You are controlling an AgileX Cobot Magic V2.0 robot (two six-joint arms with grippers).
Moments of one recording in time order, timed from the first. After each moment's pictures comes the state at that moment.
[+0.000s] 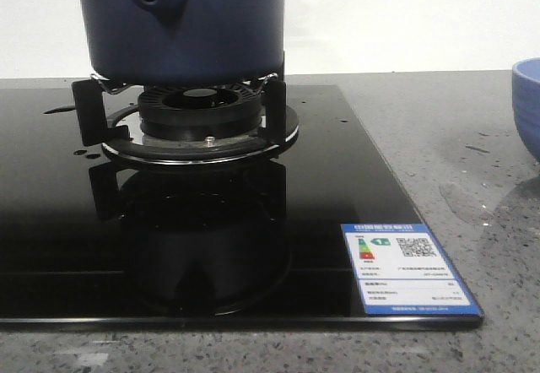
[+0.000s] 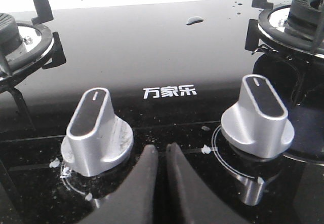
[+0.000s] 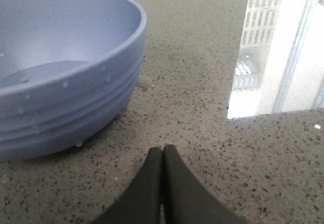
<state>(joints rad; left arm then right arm) -0.07 0.00 0.00 -0.07 0.33 0.13 -0.17 -0.01 0.01 -0.03 0.33 0.02</state>
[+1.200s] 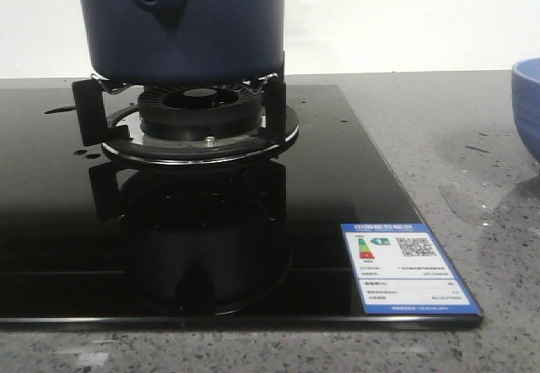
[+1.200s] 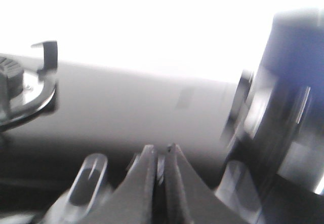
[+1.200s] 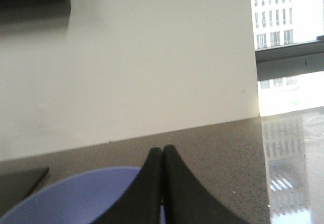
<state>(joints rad) -0.07 0.00 0.00 -0.37 0.07 0.13 -0.17 -0.01 0.01 0.10 -0.16 0.03</state>
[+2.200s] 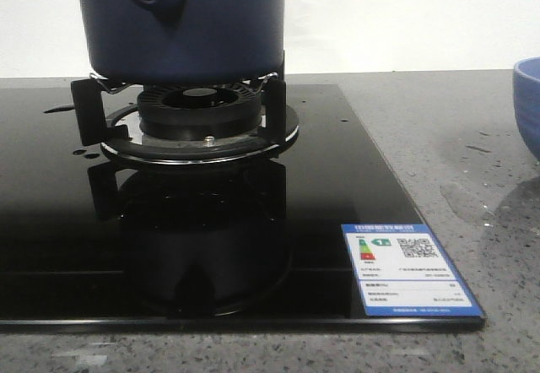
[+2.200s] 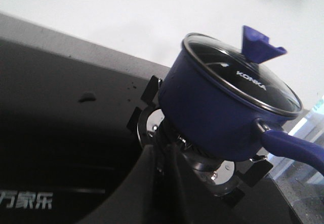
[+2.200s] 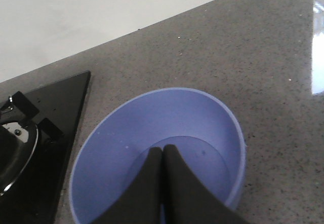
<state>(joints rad) -0.12 0.36 -0.39 -0.75 0.36 0.34 -0.13 0.36 -0.45 0.30 0.50 0.04</state>
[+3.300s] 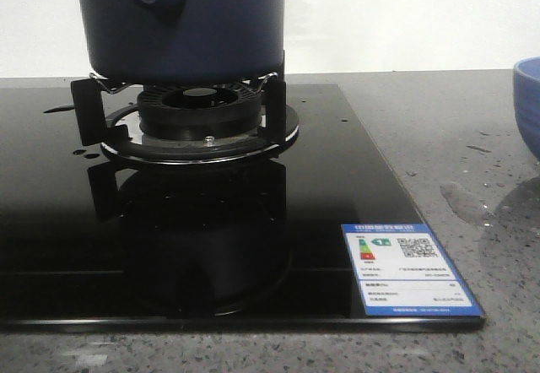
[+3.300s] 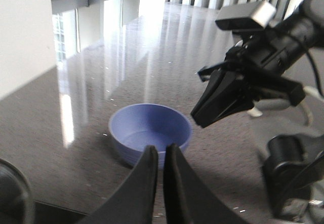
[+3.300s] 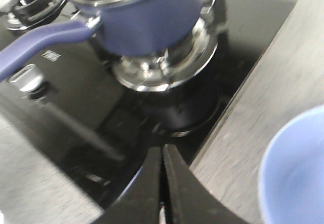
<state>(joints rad) -0.24 1.16 -0.96 -1.52 1.17 1.66 -0.11 0.68 -0.76 0.91 1.01 -0.82</state>
